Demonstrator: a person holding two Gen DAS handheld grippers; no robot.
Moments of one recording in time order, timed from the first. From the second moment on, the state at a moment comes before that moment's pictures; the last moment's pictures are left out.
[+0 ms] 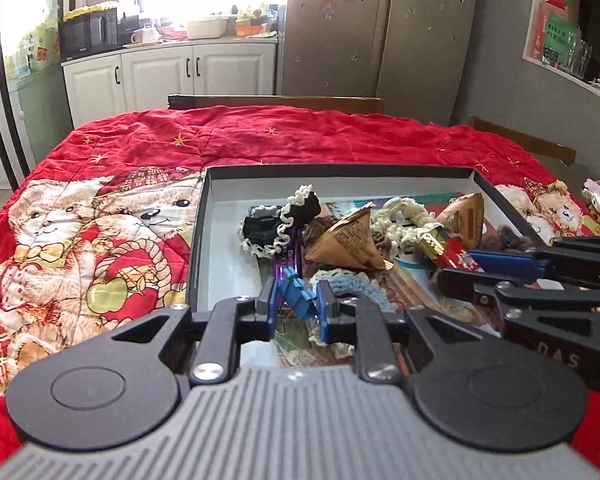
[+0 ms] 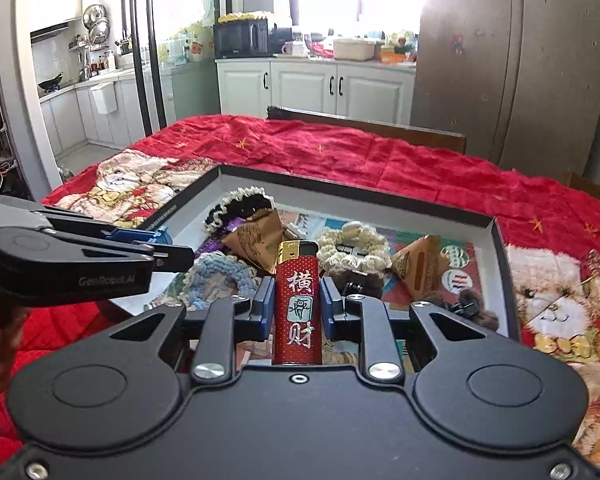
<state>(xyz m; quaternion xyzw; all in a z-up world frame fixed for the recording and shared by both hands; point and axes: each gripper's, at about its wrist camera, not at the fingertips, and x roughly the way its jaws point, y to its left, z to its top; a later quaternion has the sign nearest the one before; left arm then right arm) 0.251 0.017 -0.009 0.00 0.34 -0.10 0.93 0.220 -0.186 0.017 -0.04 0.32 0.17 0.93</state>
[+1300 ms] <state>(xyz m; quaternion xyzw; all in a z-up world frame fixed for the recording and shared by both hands) 0.261 0.015 -0.029 0.01 0.37 -0.09 0.93 0.245 -0.171 -0.012 -0.06 0.36 0.17 0.92</state>
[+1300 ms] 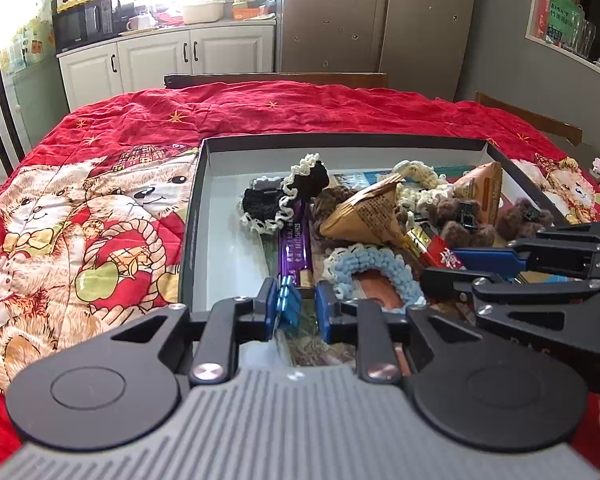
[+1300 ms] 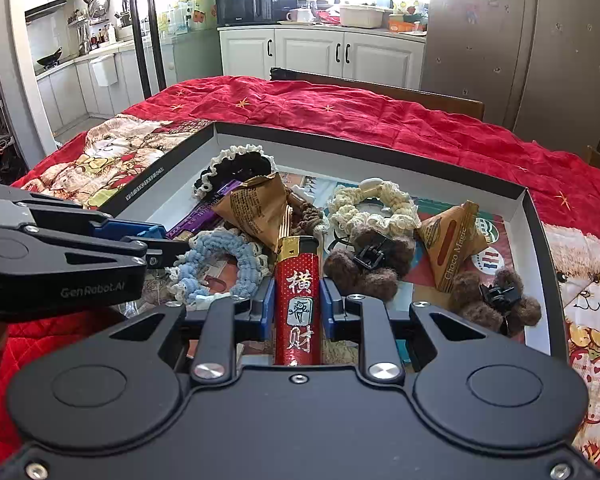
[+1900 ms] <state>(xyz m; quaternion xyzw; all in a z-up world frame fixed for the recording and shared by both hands) 0.258 0.017 -0.021 0.01 0.36 -0.09 0.93 0.243 -0.174 -0.007 -0.04 0.35 0.17 0.92</state>
